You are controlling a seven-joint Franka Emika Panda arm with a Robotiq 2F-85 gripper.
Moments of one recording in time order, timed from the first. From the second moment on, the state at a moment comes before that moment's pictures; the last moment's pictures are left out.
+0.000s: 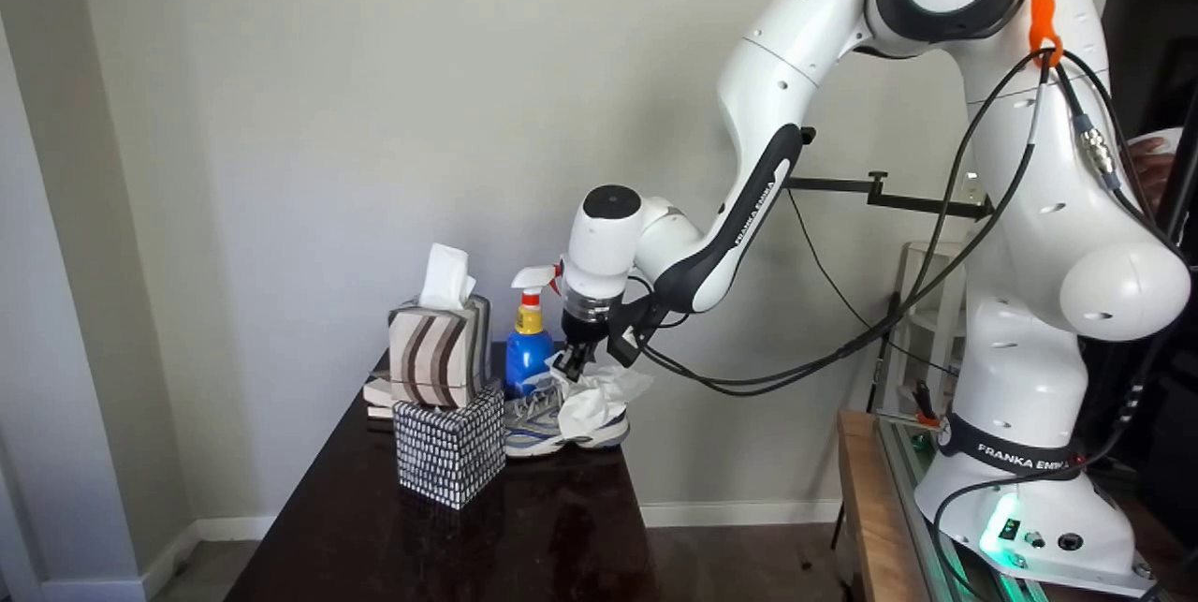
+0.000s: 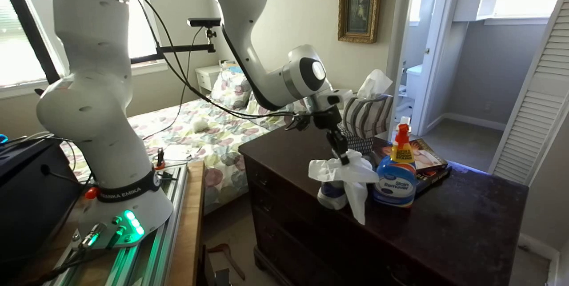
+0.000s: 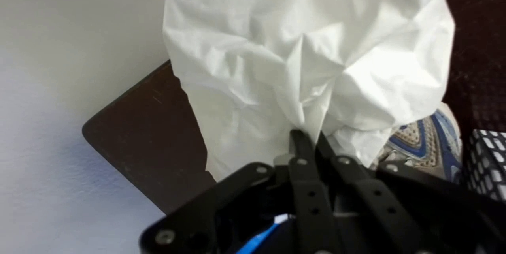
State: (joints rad) arm 0.10 0.31 -0.08 -2.28 -0.99 2.72 1.02
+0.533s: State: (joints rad) arm 0.11 0.26 -0.08 -2.32 -1.01 2.72 1.03
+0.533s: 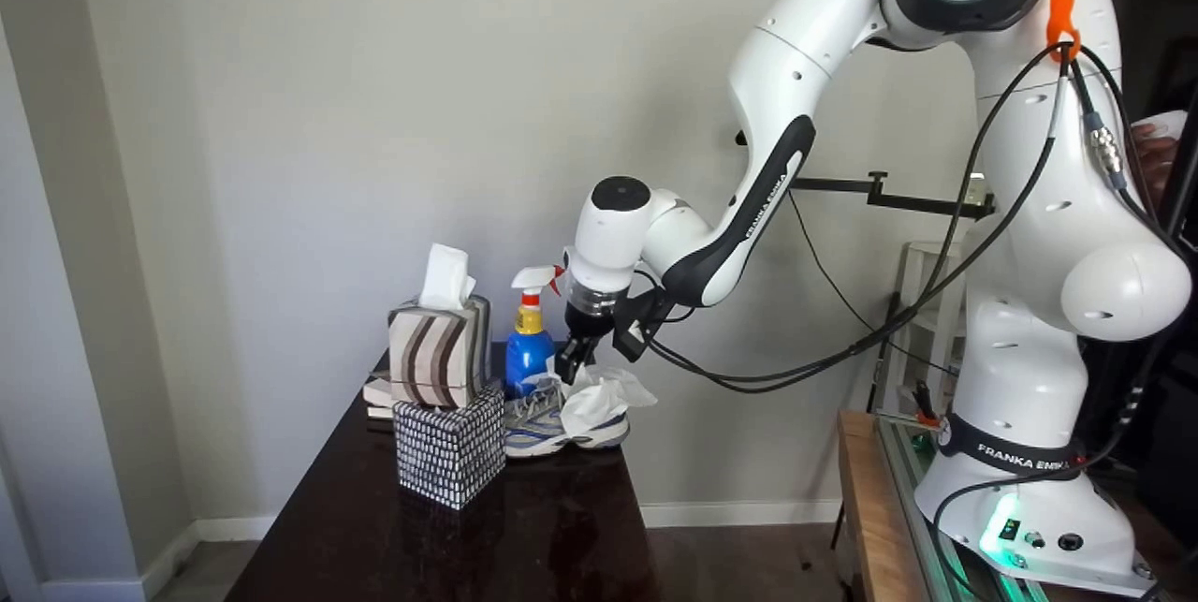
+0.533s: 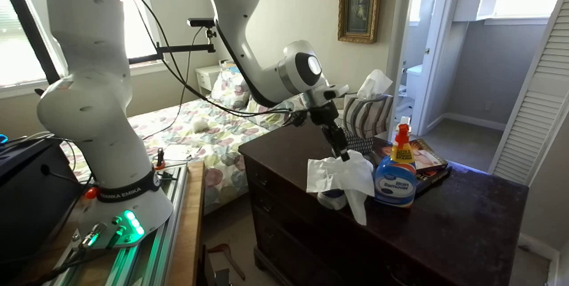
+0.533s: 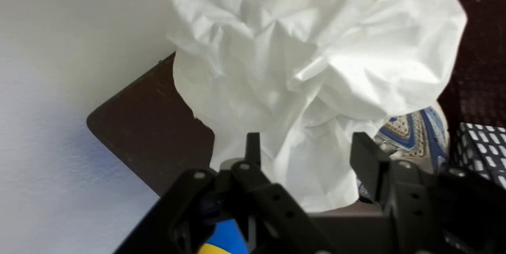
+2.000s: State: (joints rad) arm 0.09 0.22 -0.10 -2.41 -1.00 2.75 1.04
